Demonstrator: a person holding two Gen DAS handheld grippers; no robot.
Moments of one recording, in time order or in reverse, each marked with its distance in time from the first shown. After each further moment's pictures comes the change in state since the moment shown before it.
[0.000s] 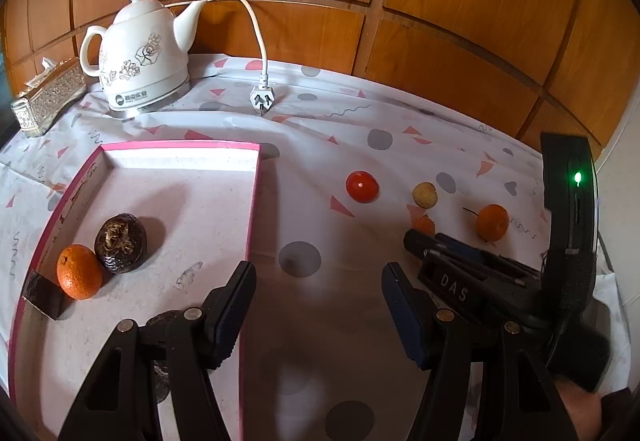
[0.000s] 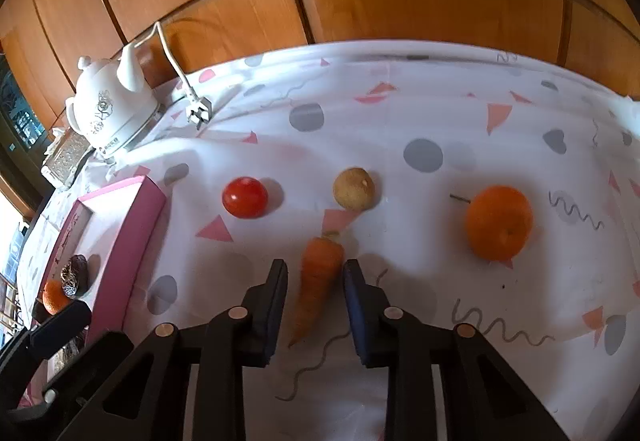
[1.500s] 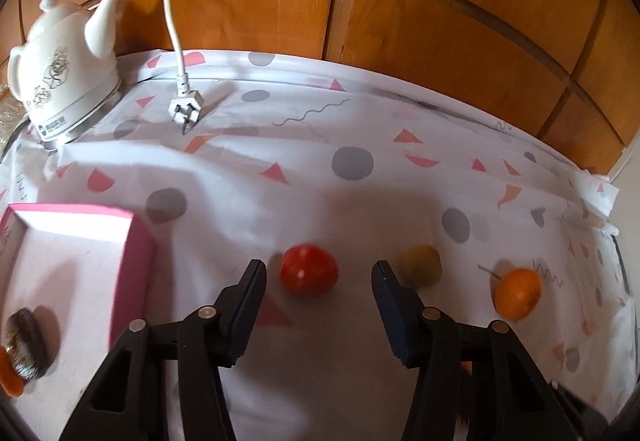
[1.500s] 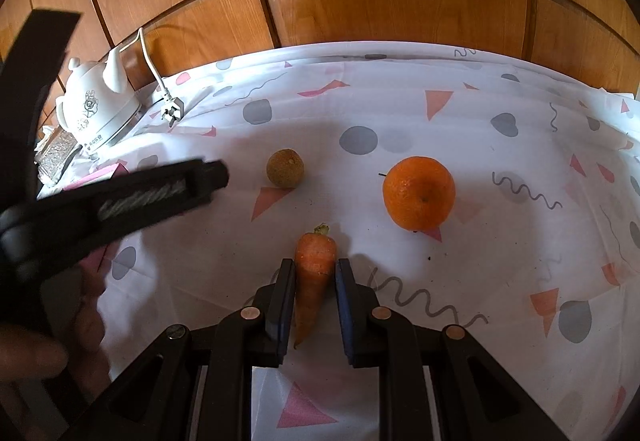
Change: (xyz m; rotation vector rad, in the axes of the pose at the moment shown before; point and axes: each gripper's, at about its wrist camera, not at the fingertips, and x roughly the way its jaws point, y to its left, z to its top) left arm 0.108 -0.046 0.064 0.032 0.074 -0.002; right arm -0.019 -0.032 -0.019 -0.004 -0.040 -0.059
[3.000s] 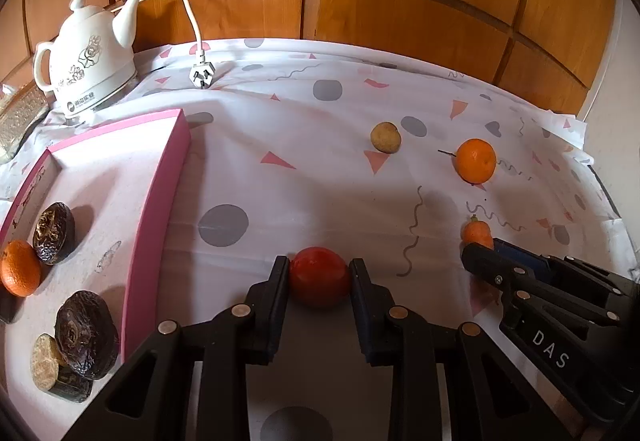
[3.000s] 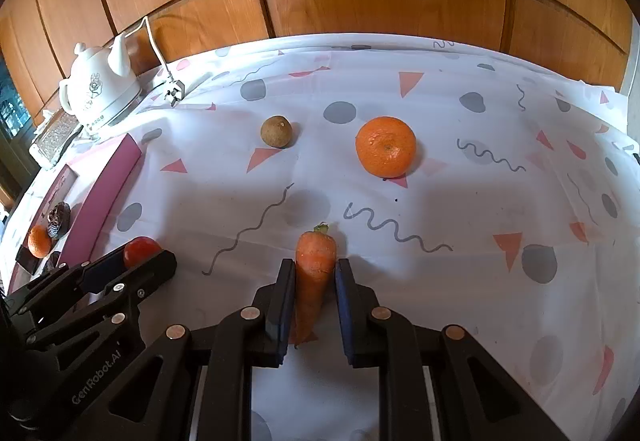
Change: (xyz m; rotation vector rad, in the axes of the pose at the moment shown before) left arm -0.064 0.001 -0.101 0.118 -0.040 -0.021; right arm -0.025 -0.005 -0.031 -0.014 0.015 -0.041
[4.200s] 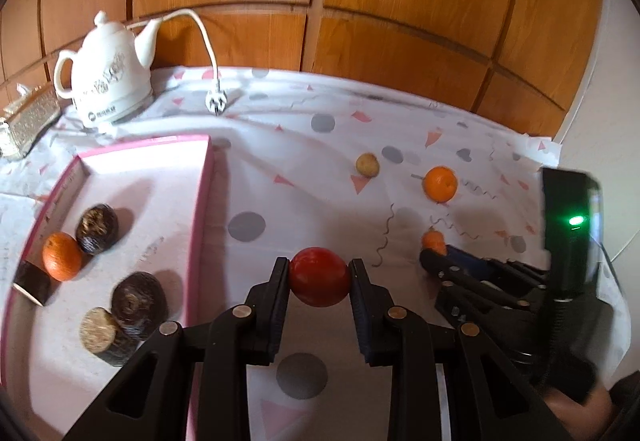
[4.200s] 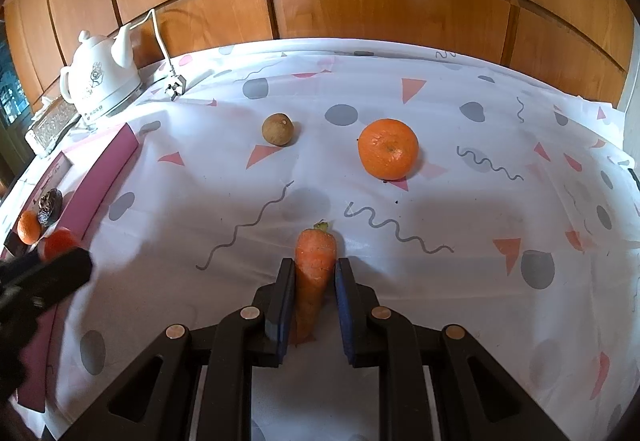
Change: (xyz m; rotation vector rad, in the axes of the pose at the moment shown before) left arm -0.066 0.009 -0.005 -0.023 -0.081 -0.053; right arm 0.003 0.008 -0.006 -0.051 -0.029 -0.041
